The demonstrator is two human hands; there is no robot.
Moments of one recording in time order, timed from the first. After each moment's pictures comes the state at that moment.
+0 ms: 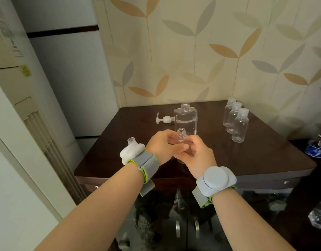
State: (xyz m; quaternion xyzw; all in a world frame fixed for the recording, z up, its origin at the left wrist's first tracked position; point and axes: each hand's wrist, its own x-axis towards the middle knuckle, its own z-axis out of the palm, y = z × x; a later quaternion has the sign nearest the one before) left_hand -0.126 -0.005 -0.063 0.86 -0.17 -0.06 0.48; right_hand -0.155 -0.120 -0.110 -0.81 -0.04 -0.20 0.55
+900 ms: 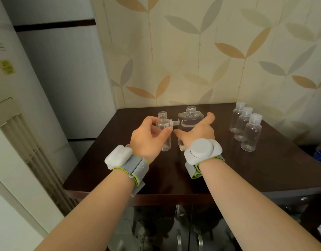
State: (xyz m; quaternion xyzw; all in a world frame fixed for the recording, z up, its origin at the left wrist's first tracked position) left_hand -0.090 0.014 -0.060 0.85 -0.12 0.17 0.48; right_hand -0.078 -0.109 -0.071 -0.83 0.20 -0.23 0.47
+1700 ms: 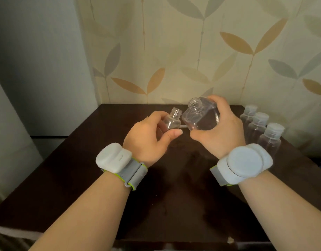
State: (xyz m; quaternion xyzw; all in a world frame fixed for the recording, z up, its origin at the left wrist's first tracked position) left_hand -0.036 -0.015 -0.074 0.85 -0.25 0.23 0.40; right_hand -0.055 -0.177 -0.071 -0.84 -0.03 -0.35 0.41
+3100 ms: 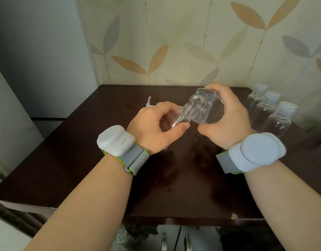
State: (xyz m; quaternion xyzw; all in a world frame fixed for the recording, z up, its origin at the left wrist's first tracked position) left_hand -0.046 -0.009 -0.084 0.83 -0.31 0.14 0.44; right_hand -0.065 -0.177 -0.085 -0.85 -0.07 -0.34 0.39
